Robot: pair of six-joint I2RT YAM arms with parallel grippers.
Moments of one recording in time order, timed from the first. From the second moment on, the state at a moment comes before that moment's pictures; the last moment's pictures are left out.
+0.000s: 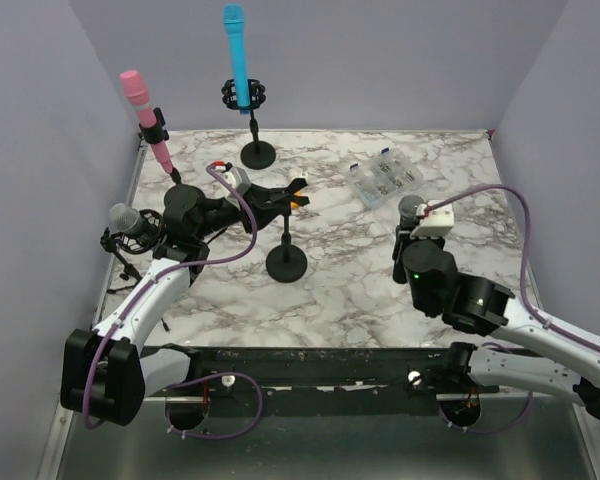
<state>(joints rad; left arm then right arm) -0.26 1.16 0.74 0.54 0.87 -0.09 1.08 0.80 0.85 -0.34 1.11 0.24</state>
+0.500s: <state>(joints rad) -0.26 1.13 0.74 0.51 0.84 -0.10 0.62 1.14 0.89 -0.53 0.58 0.50</state>
